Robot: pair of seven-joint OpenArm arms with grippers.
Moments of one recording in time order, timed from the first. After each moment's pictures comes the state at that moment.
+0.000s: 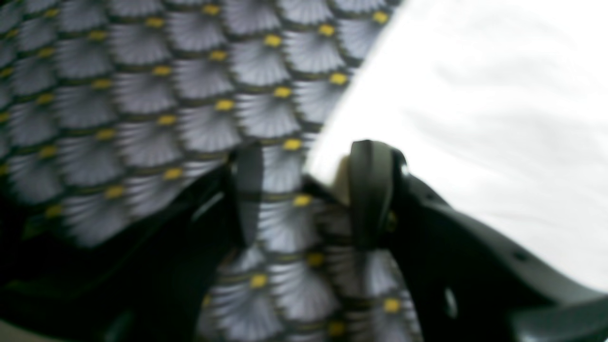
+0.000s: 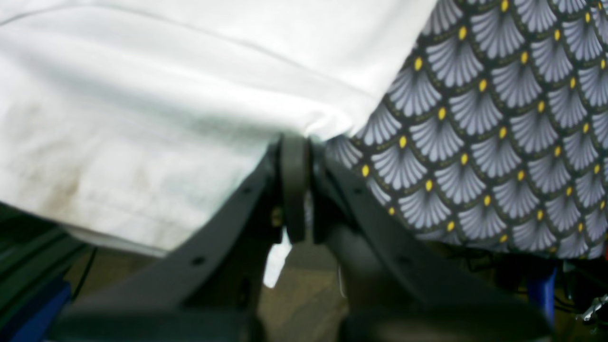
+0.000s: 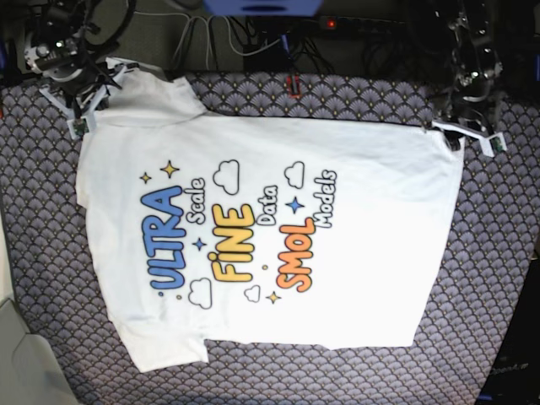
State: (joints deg) left arm 19.4 -9.3 -22.6 87.3 -18.3 -0.7 21.8; right arm -24.7 -2.0 33.2 108.9 -1.1 39.7 -49.5
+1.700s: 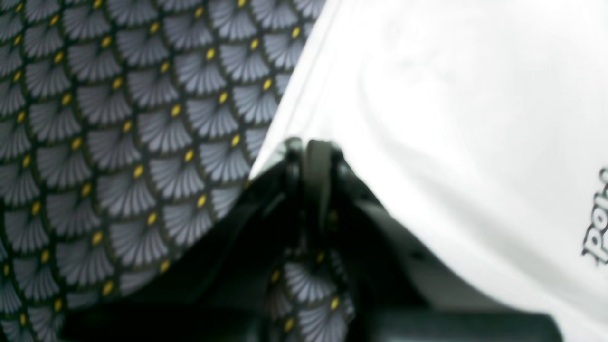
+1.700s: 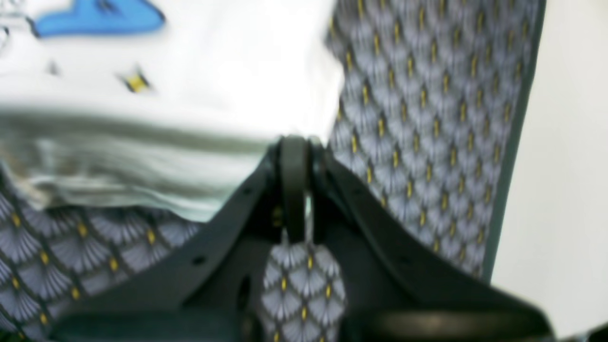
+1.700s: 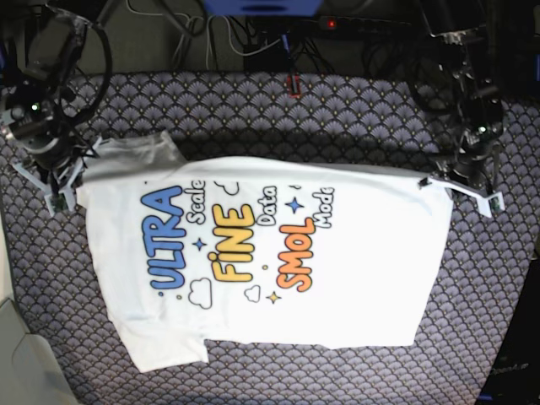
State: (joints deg) left arm 5.5 -9.4 -21.1 90.7 -18.3 -0.7 38.0; right arm -7.7 5.5 30.1 109.2 -1.0 39.9 -55.0
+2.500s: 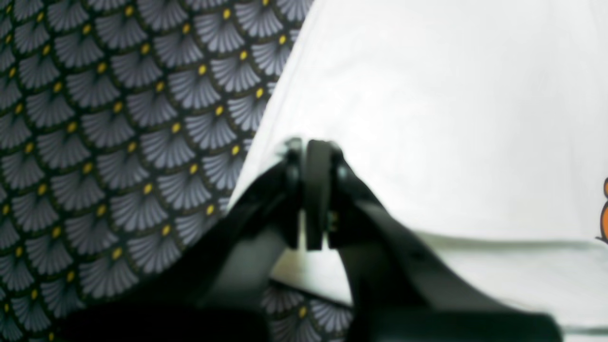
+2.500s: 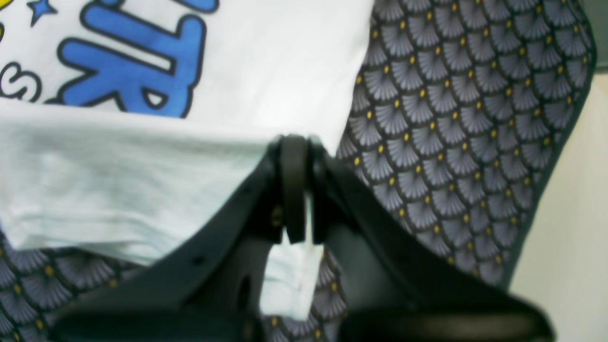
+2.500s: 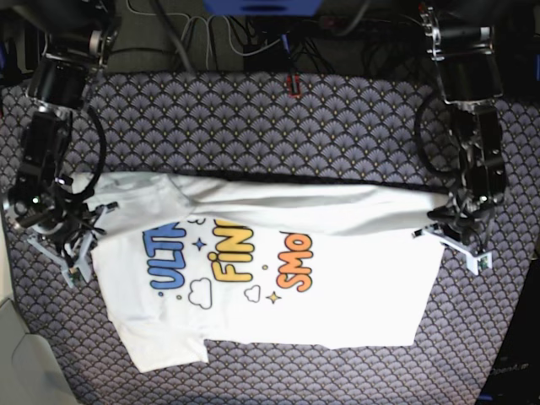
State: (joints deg) left arm -11.6 -14.9 -12.8 75.1 -18.2 -0.6 42.8; right arm 13.2 13.0 20.1 85.7 -1.1 39.9 -54.9
